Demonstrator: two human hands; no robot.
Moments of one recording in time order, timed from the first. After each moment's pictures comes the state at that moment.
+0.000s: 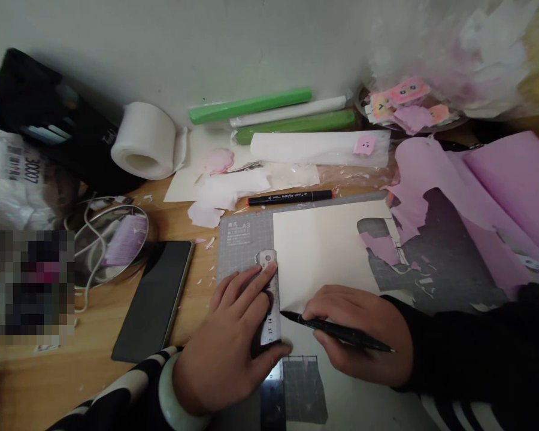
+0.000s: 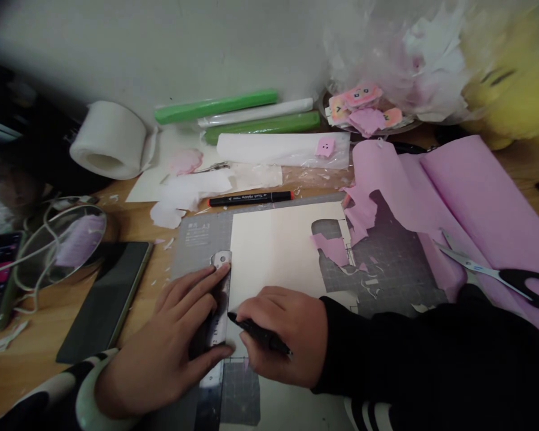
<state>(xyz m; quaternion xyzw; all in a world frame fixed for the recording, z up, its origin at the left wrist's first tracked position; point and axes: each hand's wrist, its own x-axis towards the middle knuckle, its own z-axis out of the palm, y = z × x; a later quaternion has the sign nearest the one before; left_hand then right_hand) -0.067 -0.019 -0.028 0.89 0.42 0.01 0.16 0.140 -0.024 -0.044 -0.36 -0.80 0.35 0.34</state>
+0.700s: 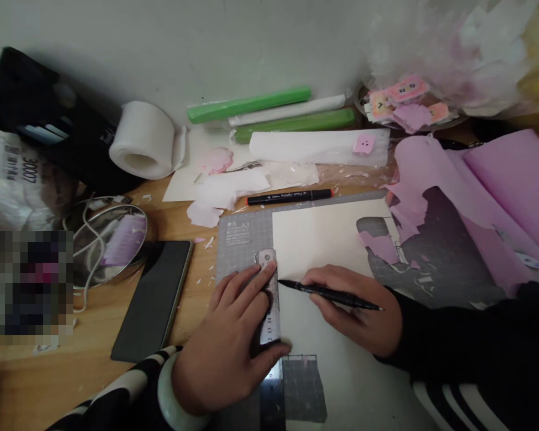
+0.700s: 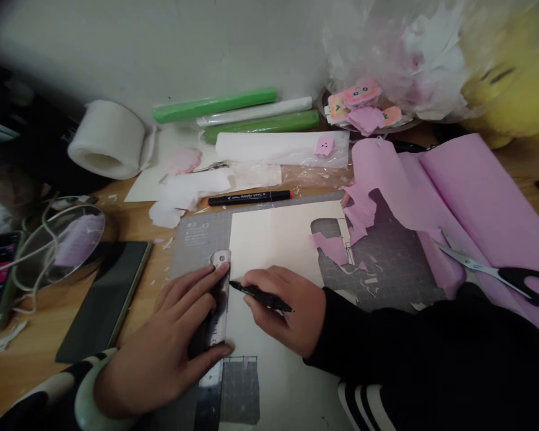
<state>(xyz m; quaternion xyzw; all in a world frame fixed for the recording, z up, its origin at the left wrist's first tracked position) -0.066 -0.019 -0.029 0.89 0.42 0.01 0.16 0.143 -0.008 -0.045 -0.41 -0.75 0.39 0.33</state>
